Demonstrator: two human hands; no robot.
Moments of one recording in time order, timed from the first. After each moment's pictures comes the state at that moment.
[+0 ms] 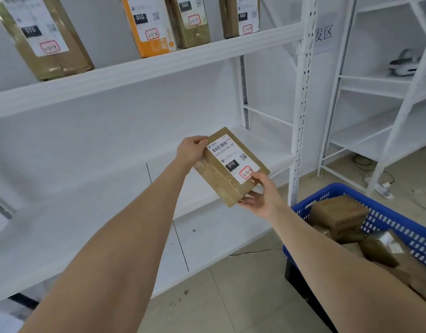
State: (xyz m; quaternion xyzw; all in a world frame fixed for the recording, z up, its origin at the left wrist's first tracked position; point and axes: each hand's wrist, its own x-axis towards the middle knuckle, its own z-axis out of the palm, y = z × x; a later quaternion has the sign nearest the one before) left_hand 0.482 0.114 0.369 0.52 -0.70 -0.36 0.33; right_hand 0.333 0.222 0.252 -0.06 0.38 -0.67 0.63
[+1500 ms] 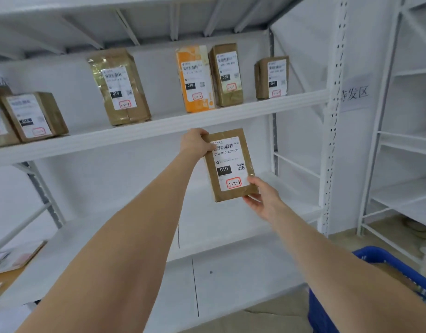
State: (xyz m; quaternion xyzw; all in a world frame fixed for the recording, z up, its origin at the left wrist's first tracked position) left_hand 0.494 0.123 0.504 0.56 -0.70 -0.17 0.41; right_hand 0.339 0.193 0.372 -0.21 0.42 -0.67 0.58
